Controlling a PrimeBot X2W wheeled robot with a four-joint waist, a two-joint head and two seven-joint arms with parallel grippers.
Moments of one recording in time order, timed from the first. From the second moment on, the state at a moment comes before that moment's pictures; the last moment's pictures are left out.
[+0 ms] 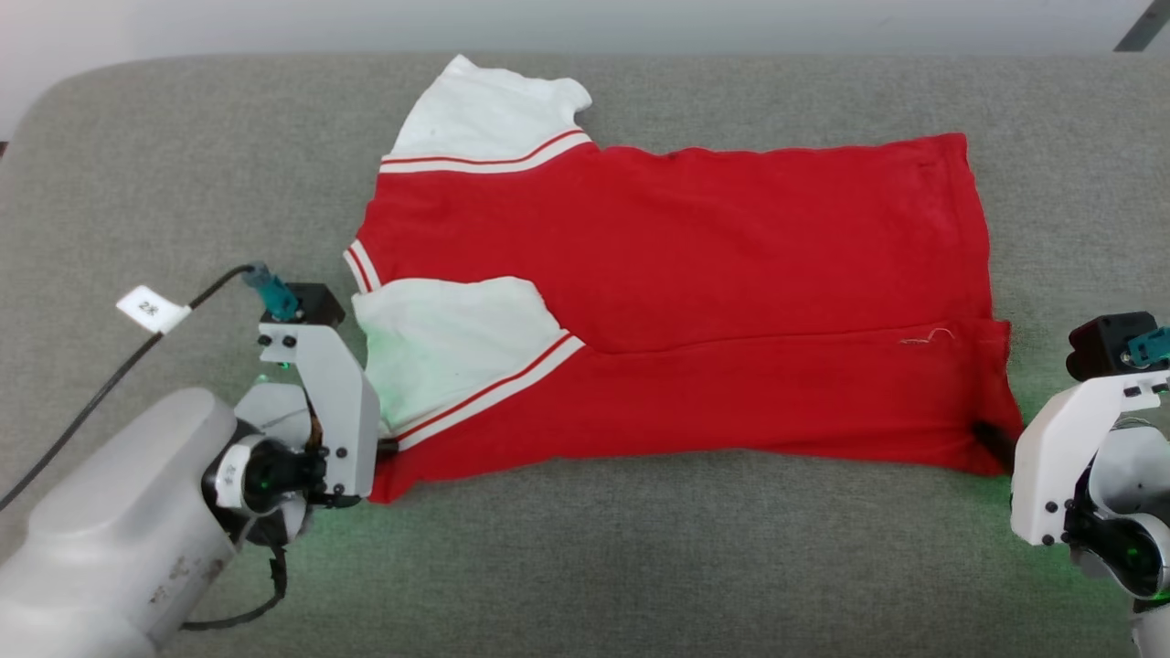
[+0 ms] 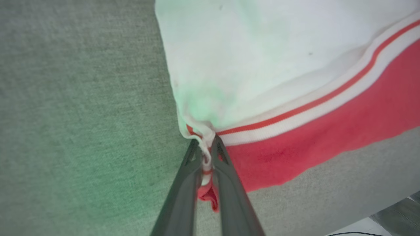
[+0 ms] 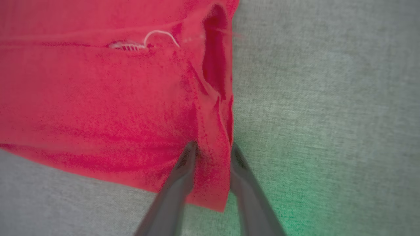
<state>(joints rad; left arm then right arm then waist) -0.81 0.65 -0.94 0.44 -1.24 0.17 0.74 -0.34 -0.30 0.04 0.18 0.41 0.13 0.79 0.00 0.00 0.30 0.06</state>
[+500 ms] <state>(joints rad) -0.81 0.69 -0.93 0.41 -1.26 0.18 0.77 -0.34 -0.35 0.03 0.14 0.42 0.13 0.88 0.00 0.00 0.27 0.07</state>
